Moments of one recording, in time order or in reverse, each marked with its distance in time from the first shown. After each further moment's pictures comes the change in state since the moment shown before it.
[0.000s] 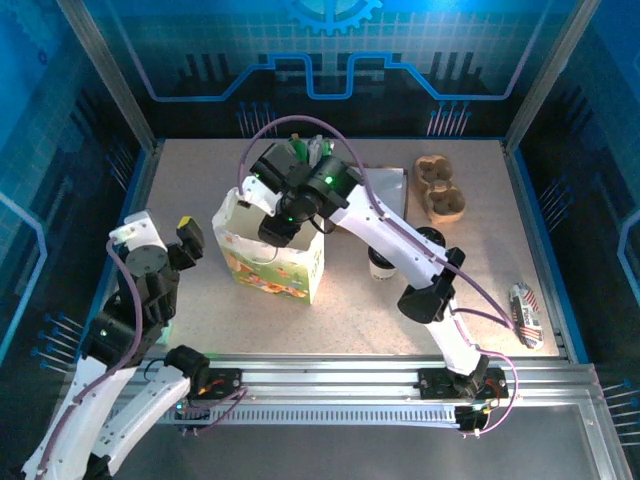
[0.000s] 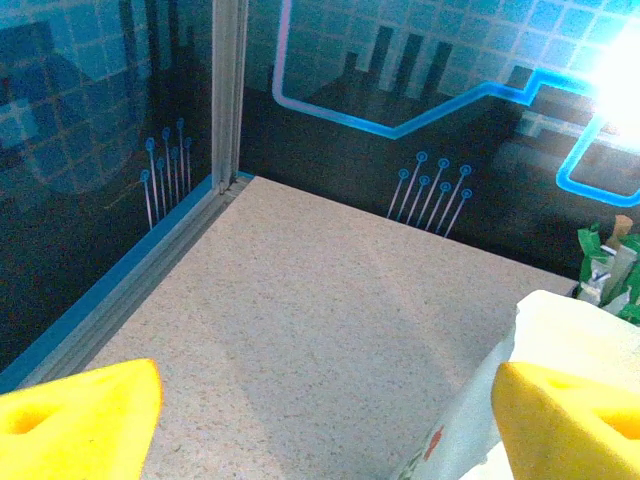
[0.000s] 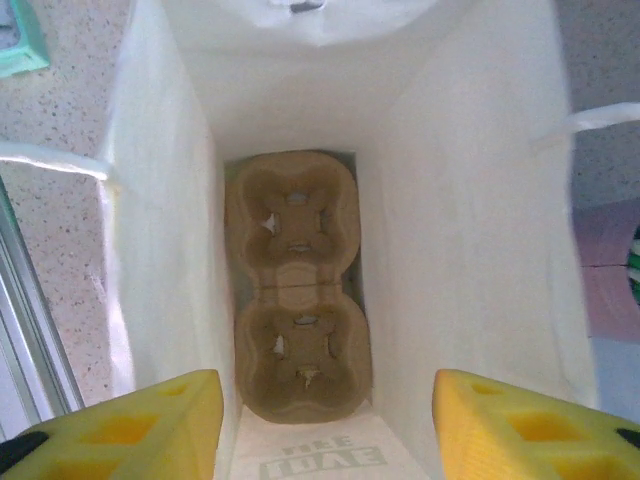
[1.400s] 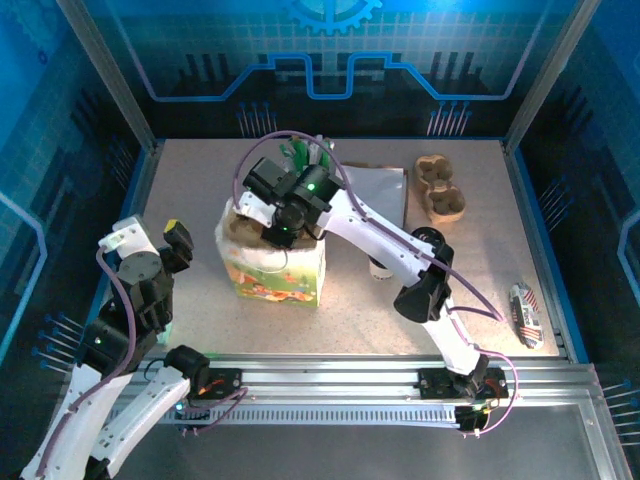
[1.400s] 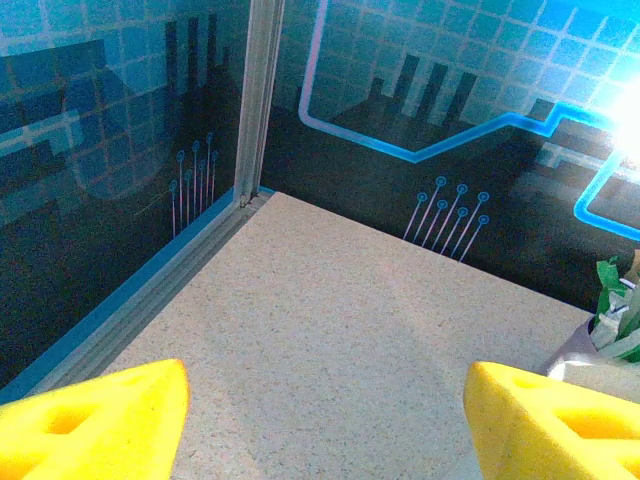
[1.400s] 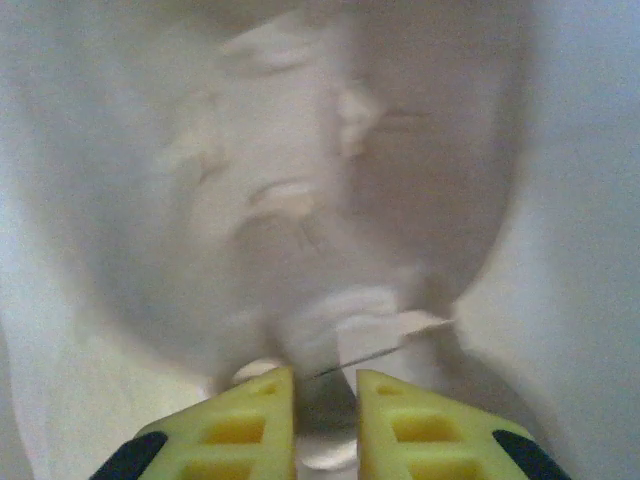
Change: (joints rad) left arm -0.010 -0.053 -0.008 -0.013 -0.079 -0.027; right arm 0.009 0.049 -0.105 0.037 0.004 -0.016
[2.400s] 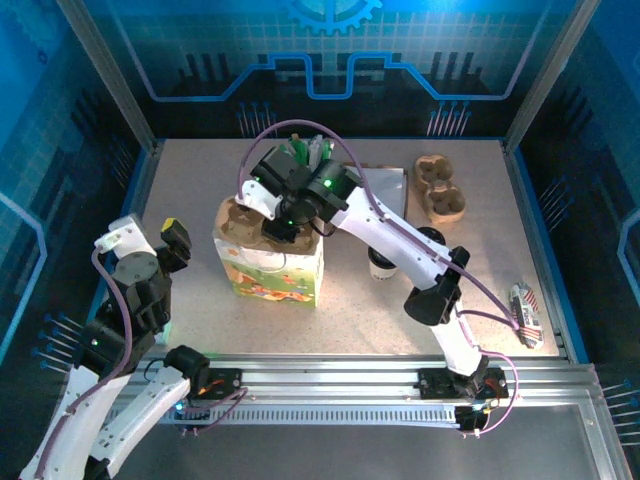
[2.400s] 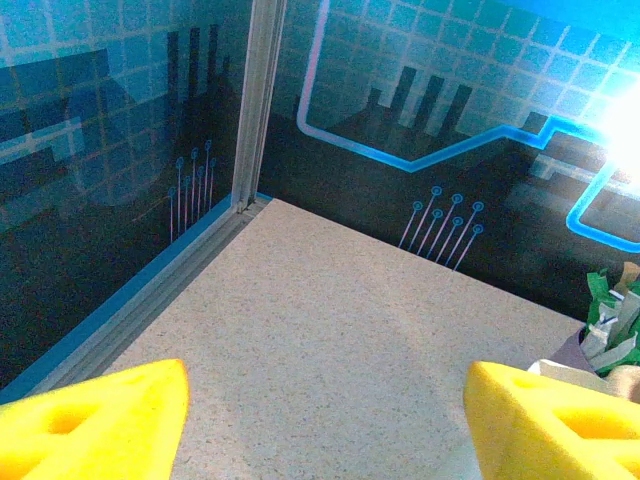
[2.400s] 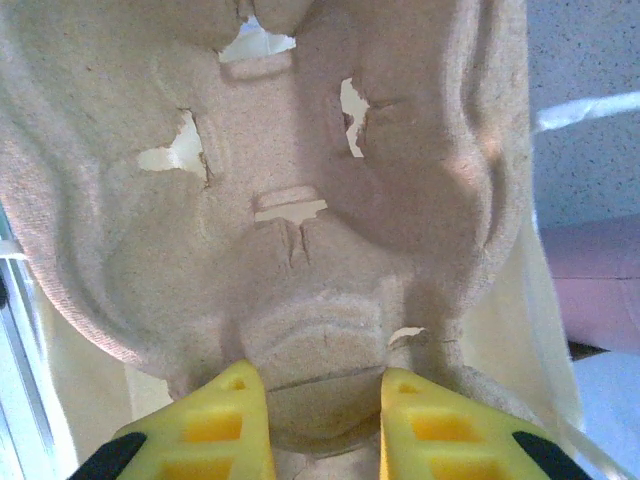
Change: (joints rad) left arm 0.000 0.000 0.019 -0.001 -0.001 -0.004; right arm -0.006 -0.094 -0.017 0.033 -0.033 -0.003
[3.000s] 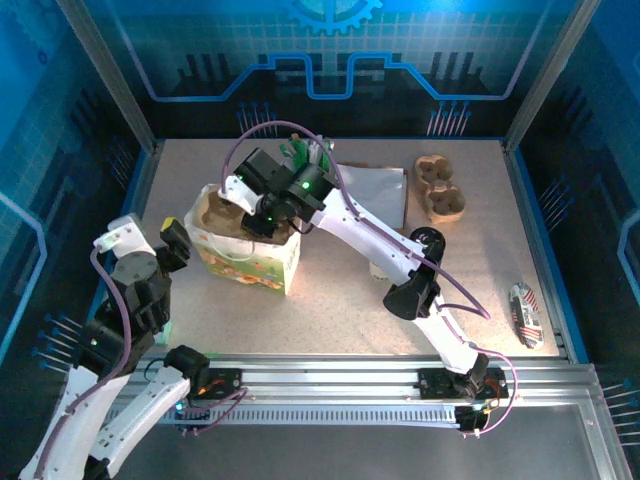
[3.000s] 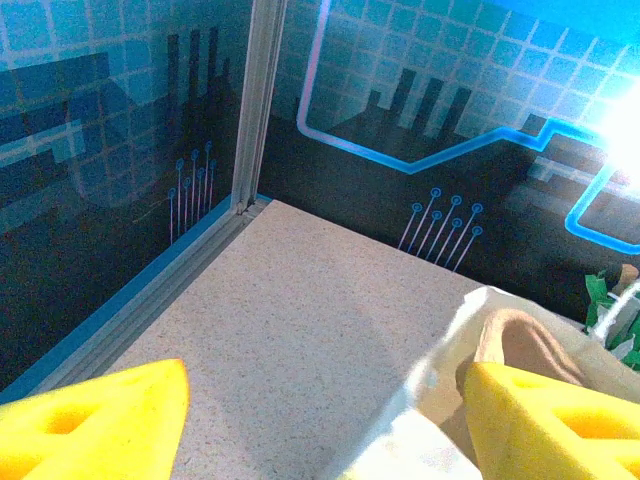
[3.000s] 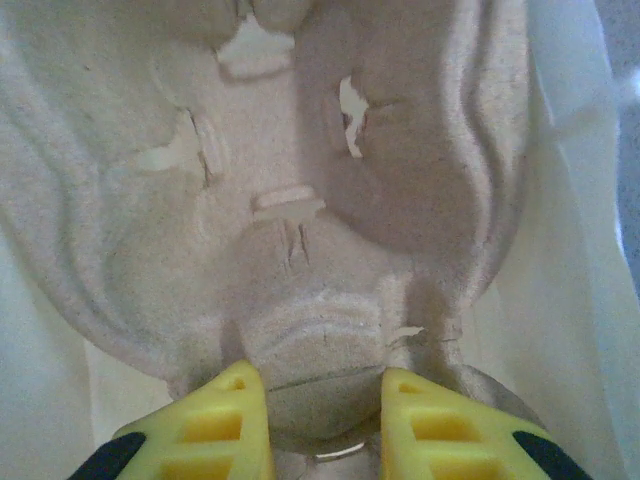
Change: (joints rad) left arm 0.000 0.002 0.008 -0.002 0.000 0.000; right arm 0.000 0.172 0.145 0.095 -0.017 0.037
